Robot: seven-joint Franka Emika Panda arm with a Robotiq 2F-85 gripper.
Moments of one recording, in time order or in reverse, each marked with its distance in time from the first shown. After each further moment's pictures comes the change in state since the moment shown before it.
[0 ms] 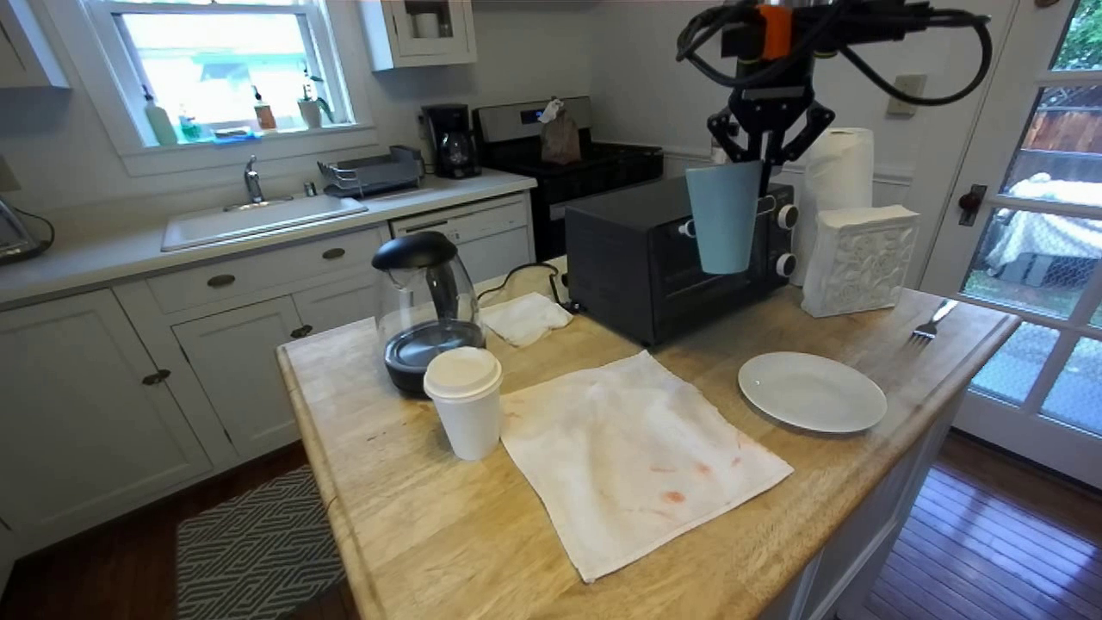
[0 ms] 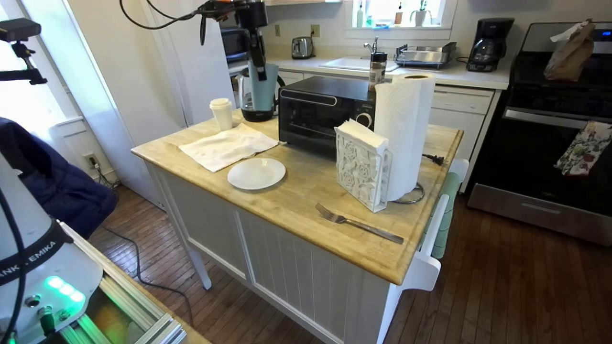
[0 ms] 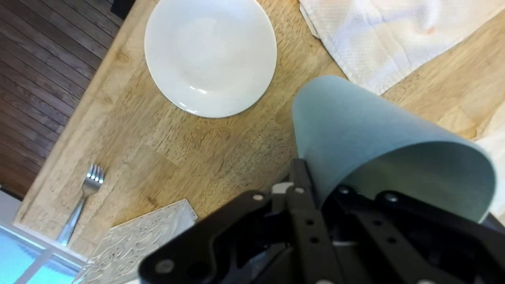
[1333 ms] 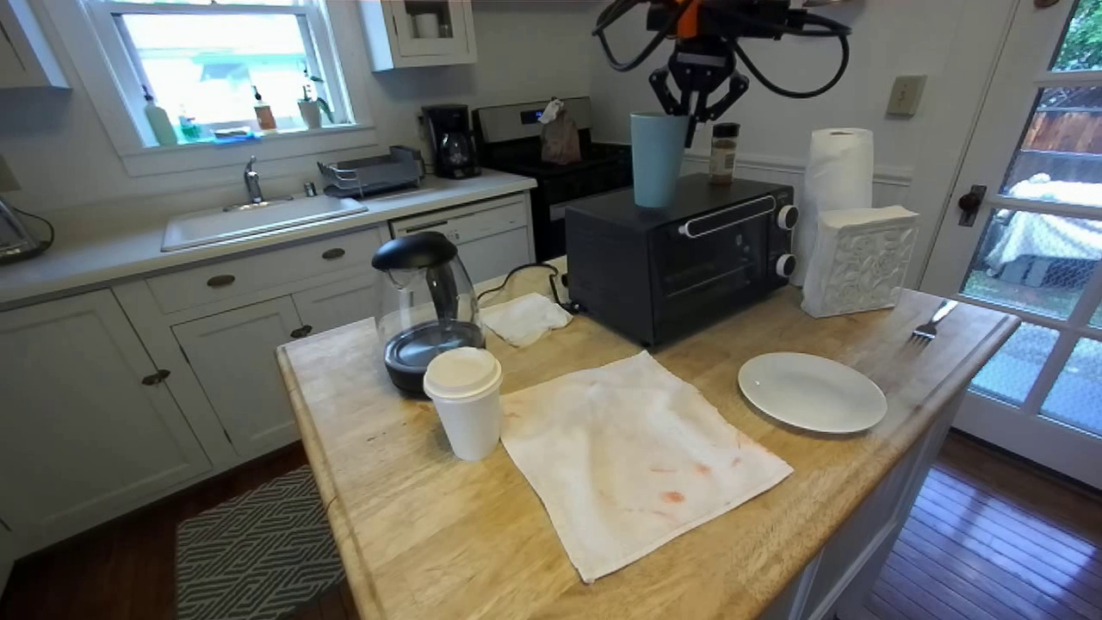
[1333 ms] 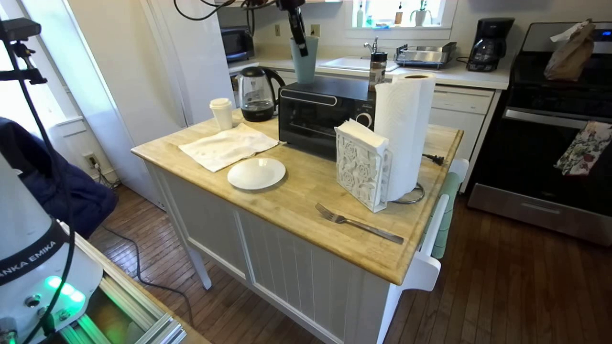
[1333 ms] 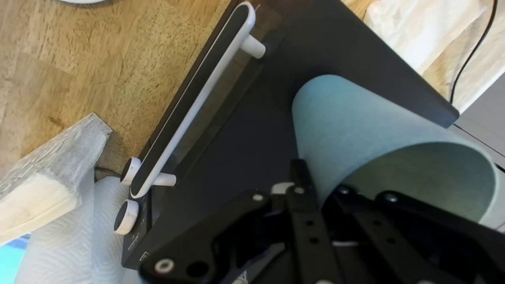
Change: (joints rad) arm -0.014 0.269 -0.047 0.421 0.016 0.075 0.051
